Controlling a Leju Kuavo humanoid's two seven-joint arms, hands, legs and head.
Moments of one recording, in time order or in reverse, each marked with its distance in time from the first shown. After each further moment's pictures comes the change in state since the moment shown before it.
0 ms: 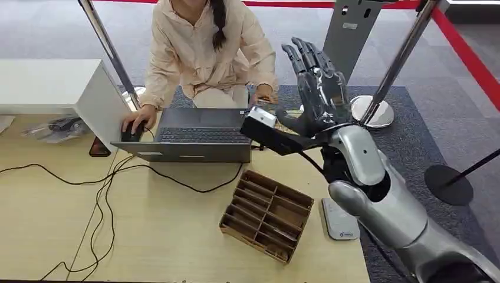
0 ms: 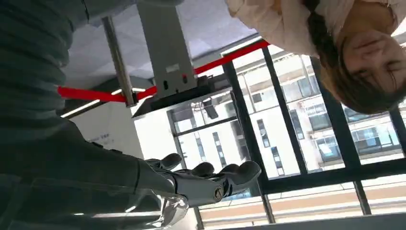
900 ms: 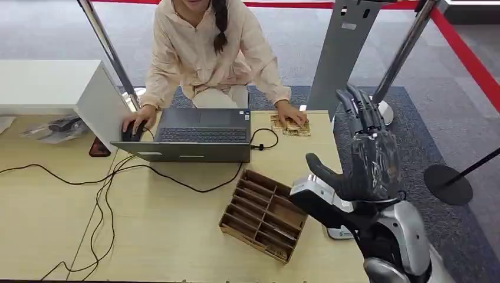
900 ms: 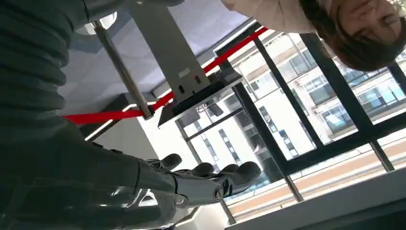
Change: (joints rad) left arm 0.002 -0.024 0.010 0.000 0.025 0.045 0.021; right arm 0.453 -0.089 -0.180 -0.360 0.091 -0.195 -0.042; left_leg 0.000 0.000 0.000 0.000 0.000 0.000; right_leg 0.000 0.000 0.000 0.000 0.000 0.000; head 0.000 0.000
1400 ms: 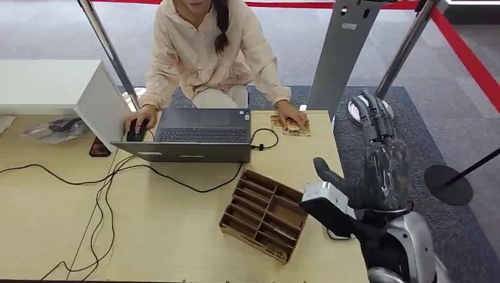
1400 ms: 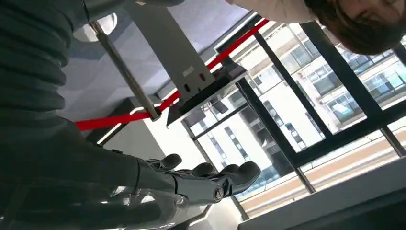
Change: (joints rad) left arm -0.001 -0.008 0.001 0.000 0.002 -0.005 -0.005; right arm 0.073 0.003 -0.035 -0.029 0.011 -0.084 -0.003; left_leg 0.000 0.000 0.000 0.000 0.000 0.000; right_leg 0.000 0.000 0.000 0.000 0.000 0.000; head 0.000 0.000
